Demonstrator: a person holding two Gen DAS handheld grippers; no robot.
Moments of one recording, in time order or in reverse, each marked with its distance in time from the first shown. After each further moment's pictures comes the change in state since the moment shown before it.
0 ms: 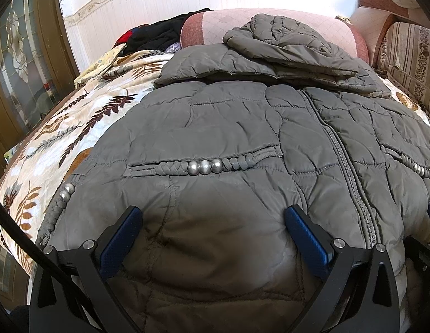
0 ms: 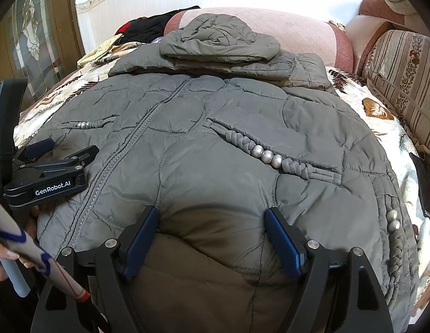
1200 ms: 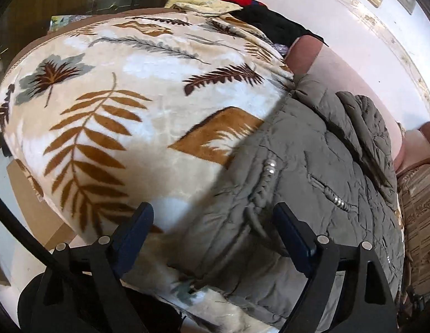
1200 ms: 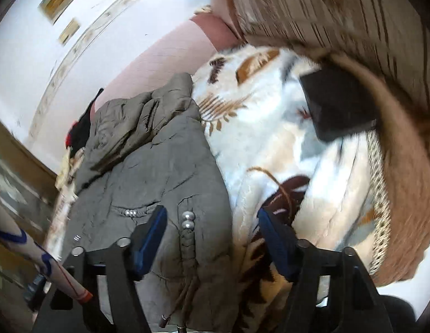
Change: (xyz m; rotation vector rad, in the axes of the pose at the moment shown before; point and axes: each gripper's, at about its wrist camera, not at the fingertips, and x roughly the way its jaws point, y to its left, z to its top) left arm -0.024 0.193 -0.045 -0.627 0.100 -0.097; right arm -0.071 -0.197 -0.042 0.685 -0.105 0.088
